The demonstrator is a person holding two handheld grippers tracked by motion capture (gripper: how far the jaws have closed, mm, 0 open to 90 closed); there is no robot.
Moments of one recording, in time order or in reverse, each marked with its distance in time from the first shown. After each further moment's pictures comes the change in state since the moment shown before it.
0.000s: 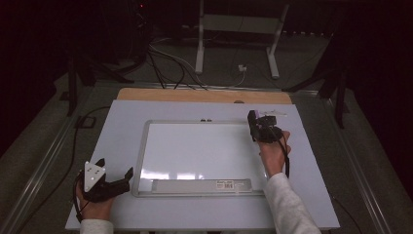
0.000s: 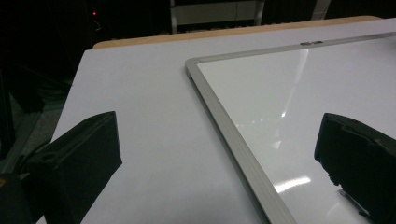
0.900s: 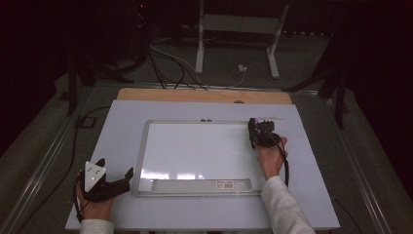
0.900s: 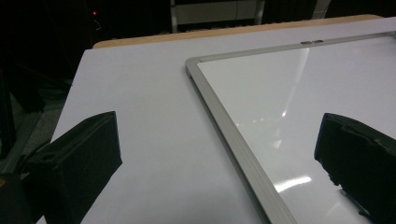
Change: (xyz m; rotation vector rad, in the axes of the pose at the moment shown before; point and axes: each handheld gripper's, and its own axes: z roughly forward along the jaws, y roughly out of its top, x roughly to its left) left arm -0.001 0.000 0.000 0.004 0.003 0.003; right arm -0.002 -0.021 0.024 0.078 -0.021 0.067
